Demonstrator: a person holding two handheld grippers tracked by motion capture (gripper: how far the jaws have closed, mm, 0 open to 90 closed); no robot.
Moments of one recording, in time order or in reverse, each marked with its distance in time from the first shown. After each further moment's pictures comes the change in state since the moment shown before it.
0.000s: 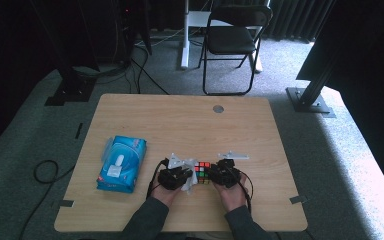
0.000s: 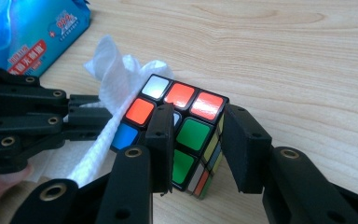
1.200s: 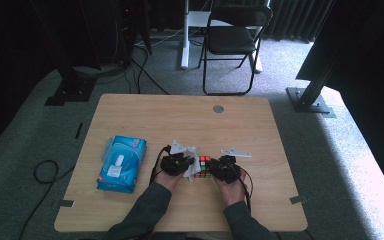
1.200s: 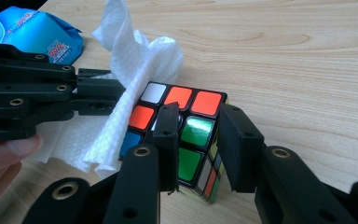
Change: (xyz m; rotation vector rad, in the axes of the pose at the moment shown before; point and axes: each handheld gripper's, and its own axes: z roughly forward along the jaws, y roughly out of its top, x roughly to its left) left arm 0.023 0.032 0.018 -0.022 -0.007 0.011; right arm -0.013 0.004 0.011 -0.077 0.003 0.033
